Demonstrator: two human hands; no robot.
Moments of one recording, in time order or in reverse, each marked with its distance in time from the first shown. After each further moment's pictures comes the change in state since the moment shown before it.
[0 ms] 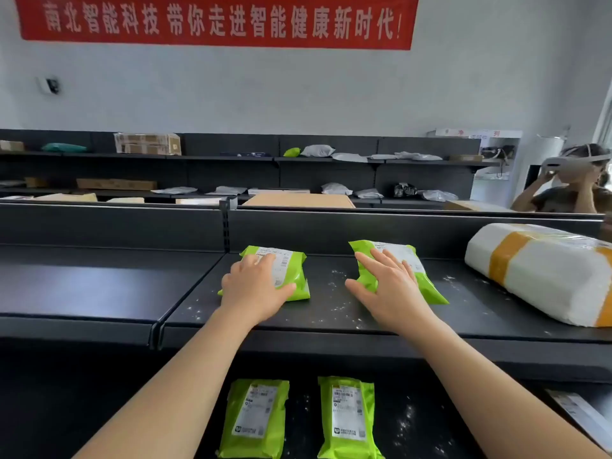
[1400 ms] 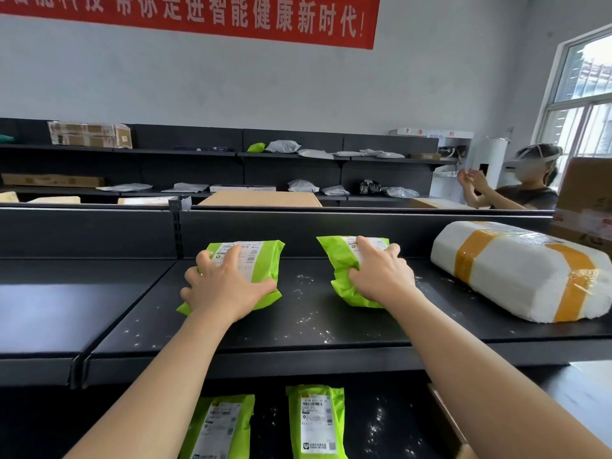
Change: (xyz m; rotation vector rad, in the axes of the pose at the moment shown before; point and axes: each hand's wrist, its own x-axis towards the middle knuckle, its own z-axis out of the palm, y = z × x) left_hand 0.041 0.018 0.024 -0.086 -0.015 -0.216; right_hand 0.062 0.037 -0.008 -0.221 -0.071 0.393
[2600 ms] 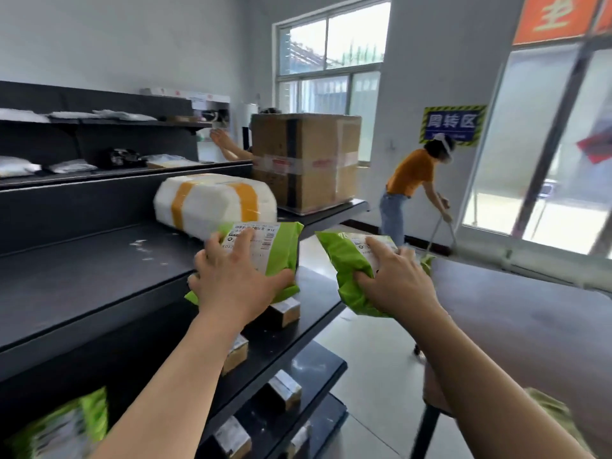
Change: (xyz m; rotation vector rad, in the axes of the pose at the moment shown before) left_hand -0.266 0.275 0.068 -0.330 -0.294 0.733; right_hand -0.272 0.306 -0.147 -0.166 0.337 0.642
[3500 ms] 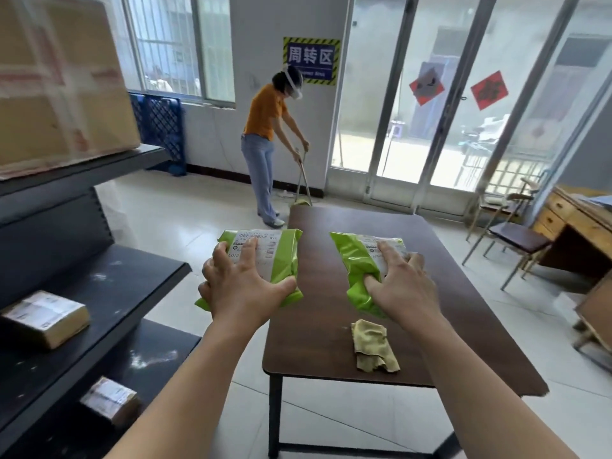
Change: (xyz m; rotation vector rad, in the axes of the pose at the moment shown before) left_hand -0.072 0.303 0.288 -0.166 -0.329 0.248; right_hand 0.009 0.379 -0.065 -0.188 0.006 0.531
